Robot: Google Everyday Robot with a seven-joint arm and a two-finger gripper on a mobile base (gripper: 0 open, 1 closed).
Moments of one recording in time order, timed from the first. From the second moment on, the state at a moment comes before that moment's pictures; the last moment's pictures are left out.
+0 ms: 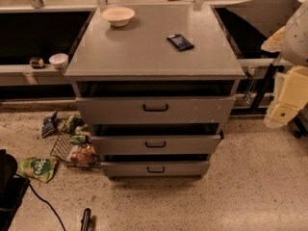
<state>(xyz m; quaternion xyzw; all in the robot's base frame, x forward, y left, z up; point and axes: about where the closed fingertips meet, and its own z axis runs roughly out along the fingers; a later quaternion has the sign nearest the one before) 0.438 -0.217 0.976 -0.60 0.78 -0.03 0.16</state>
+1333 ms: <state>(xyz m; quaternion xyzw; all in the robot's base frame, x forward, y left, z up) 0.472 -0.198 0.832 -0.70 0.69 0.02 0.18</state>
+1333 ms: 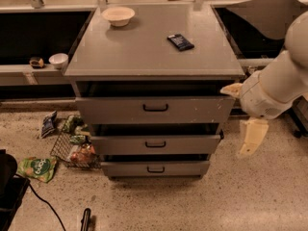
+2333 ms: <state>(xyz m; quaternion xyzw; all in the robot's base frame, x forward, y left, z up) 0.498 -0.184 0.745 -0.73 0.66 0.03 0.16</state>
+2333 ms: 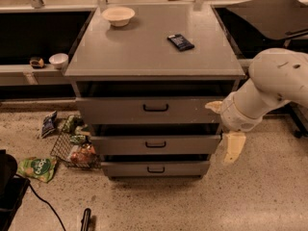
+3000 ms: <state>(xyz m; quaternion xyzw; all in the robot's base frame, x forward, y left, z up) 0.570 -0.180 0.691 -0.78 0.60 -0.03 0.16</state>
